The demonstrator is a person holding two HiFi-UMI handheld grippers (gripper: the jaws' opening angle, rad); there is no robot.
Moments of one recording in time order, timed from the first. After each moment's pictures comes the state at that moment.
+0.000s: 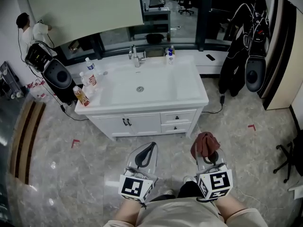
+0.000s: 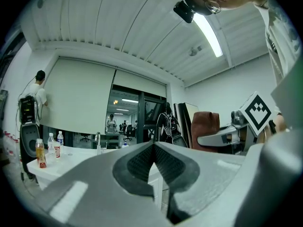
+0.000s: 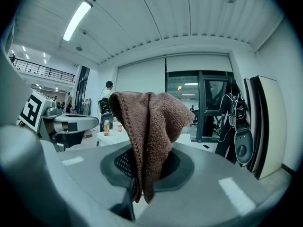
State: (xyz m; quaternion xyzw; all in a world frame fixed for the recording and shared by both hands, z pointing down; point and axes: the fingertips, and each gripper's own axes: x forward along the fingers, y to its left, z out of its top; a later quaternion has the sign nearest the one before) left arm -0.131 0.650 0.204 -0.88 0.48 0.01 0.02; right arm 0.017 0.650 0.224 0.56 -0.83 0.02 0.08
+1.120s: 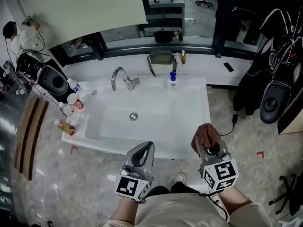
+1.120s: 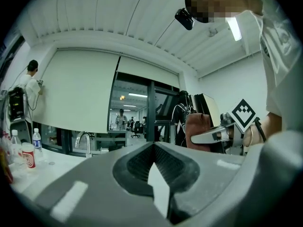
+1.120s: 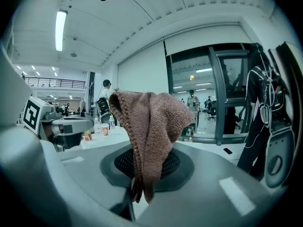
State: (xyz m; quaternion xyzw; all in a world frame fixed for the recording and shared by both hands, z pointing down) left arm -0.057 0.263 0.229 -0.85 0.52 -0.02 0.01; right arm 0.096 0.222 0.256 0.46 -0.88 0.07 0.08
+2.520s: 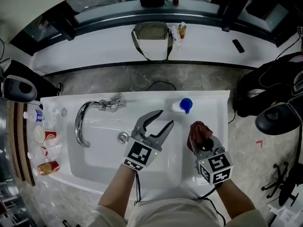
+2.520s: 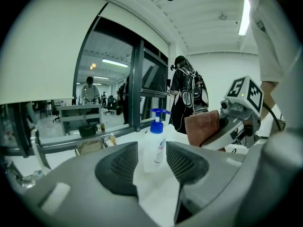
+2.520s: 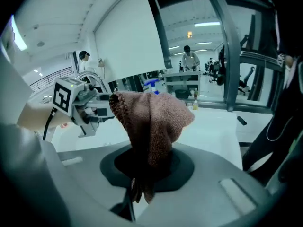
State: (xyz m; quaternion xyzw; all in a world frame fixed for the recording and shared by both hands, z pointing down) left arm -0.067 -0.125 0.432 -0.92 0.34 -0.16 -0.07; right arm 0.016 -0.069 0.463 0.42 -0.84 0.23 0.25
